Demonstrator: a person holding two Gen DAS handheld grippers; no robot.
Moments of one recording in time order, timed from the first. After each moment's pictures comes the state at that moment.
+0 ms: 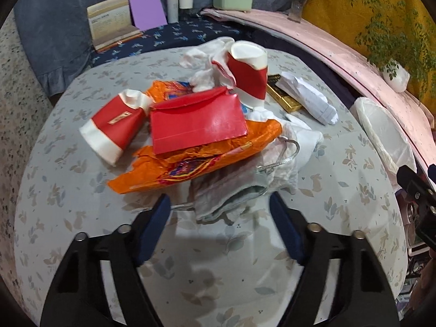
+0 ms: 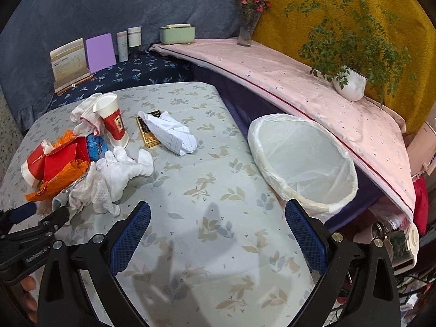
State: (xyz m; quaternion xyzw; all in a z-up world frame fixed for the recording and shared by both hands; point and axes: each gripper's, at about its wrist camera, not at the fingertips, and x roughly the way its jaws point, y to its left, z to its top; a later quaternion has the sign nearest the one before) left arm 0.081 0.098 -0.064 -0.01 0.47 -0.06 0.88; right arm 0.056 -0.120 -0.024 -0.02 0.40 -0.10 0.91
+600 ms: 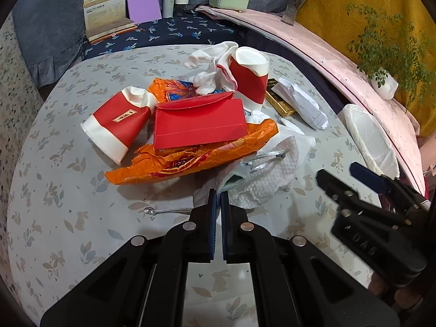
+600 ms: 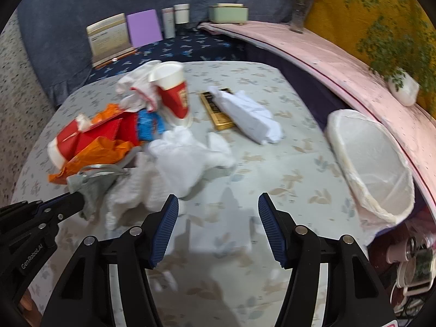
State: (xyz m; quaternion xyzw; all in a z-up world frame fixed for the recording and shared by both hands) left arm 0.080 0.127 -0.051 -0.05 0.47 -0.10 0.87; right arm 0.089 -0.046 -0.056 -0.02 0.44 0.03 0.90
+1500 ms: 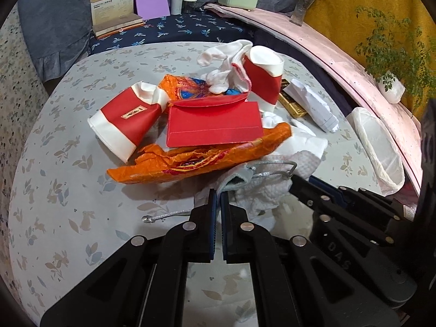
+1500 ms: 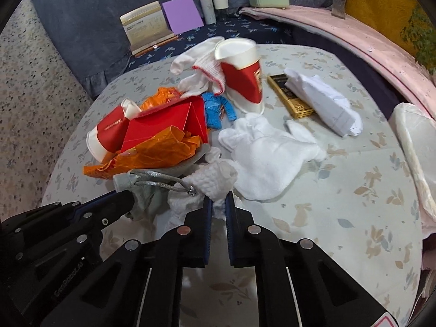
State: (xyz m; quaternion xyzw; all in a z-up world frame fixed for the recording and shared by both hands) left arm 0.085 0.134 -0.054 -0.05 0.48 -0.08 0.87; right arm 0.096 -0.018 -0.066 0.03 0.47 0.11 0.88
